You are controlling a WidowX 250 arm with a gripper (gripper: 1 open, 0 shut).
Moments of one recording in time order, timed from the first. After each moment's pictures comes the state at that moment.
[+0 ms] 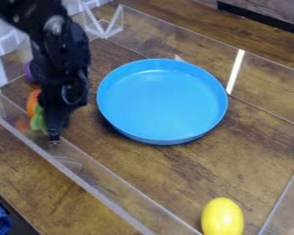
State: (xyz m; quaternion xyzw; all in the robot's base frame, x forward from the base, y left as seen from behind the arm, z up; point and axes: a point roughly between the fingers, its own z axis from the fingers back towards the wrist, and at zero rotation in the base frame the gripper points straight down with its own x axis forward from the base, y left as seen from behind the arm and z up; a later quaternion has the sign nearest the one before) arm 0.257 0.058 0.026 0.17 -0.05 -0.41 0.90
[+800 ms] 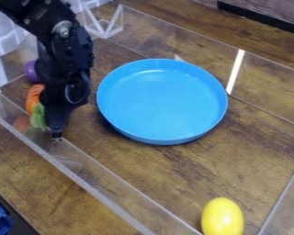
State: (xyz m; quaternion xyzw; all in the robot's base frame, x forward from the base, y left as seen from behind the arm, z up) arm 0.263 0.076 0.023 0.18 -0.02 -0.38 0.91
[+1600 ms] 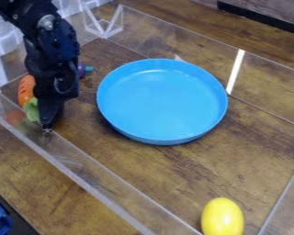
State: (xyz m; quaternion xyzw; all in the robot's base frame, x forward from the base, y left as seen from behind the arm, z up) arm 0.260 0.095 0.026 0.15 -0.02 -0.41 0.90
